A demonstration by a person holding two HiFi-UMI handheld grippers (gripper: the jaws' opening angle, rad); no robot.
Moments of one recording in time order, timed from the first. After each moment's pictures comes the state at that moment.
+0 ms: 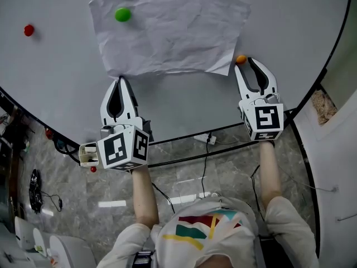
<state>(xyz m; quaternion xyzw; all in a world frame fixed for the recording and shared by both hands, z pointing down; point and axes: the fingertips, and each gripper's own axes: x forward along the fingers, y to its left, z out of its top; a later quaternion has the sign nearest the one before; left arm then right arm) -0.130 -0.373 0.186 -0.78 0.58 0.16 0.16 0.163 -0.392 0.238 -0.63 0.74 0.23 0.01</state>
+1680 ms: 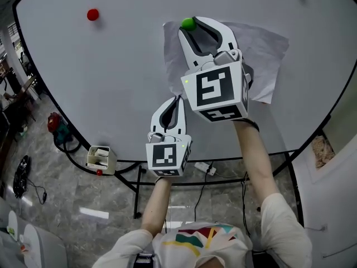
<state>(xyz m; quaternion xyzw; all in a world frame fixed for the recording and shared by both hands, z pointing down) -0.099 -0.379 0.202 -0.81 0.54 0.14 0.17 -0.077 -0.386 0.015 -0.52 0.74 0.44 -0.01</state>
